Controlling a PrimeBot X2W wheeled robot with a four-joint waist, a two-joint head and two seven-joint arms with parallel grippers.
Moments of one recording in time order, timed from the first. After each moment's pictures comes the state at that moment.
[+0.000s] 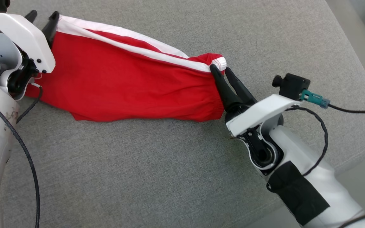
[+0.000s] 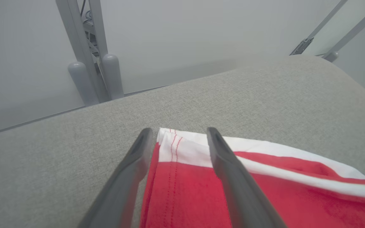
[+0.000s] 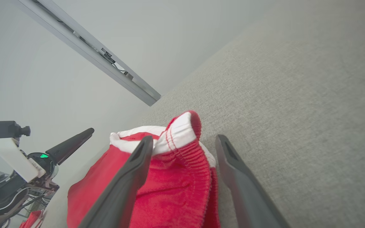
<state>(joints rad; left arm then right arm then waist) -1.09 0.36 -0.47 0.90 -0.68 -0.12 0.22 -0.78 -0.05 0.70 0.63 1.20 0.13 -0.26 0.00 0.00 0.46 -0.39</state>
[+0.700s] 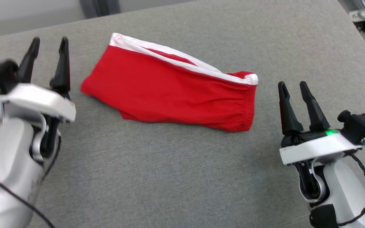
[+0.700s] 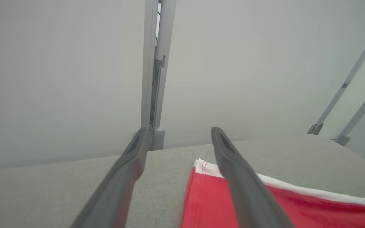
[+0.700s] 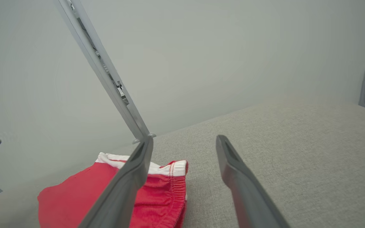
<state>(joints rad) -0.69 0.38 -0.39 0.49 -0.68 0.05 -0.21 -0.39 -0.06 0.17 0.30 0.52 0.13 -0.26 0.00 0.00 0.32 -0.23</state>
